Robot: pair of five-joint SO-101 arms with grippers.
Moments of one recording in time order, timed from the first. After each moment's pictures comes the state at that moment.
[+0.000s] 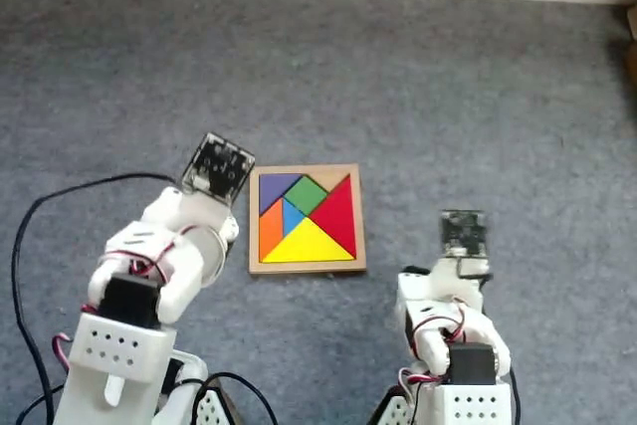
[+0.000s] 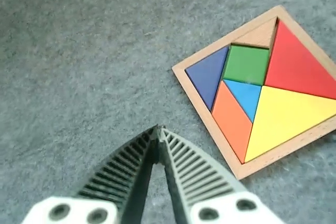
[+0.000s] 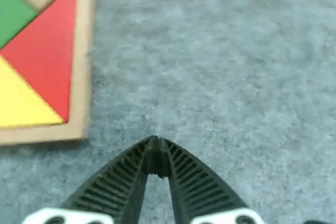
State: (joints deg) left arm 6.9 -68.9 63.4 59.5 -11.0; right arm -5.2 -104.1 96.0 65.8 -1.0
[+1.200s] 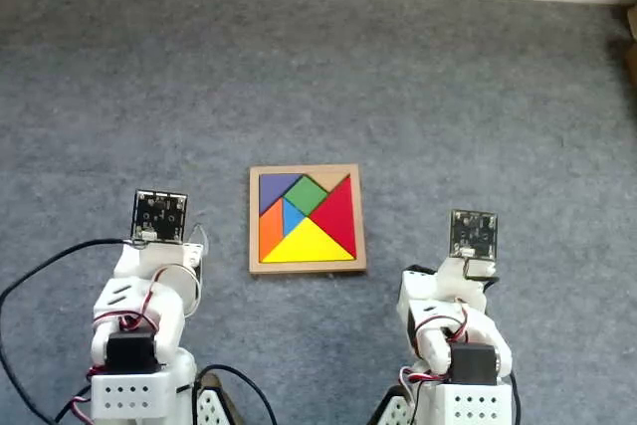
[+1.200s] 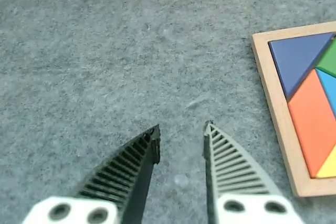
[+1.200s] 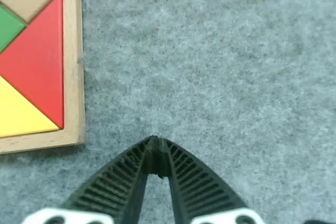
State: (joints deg) left arm -8.3 -103.7 96.0 56.7 -2.6; right arm -4.7 -104.1 96.0 65.8 -2.0
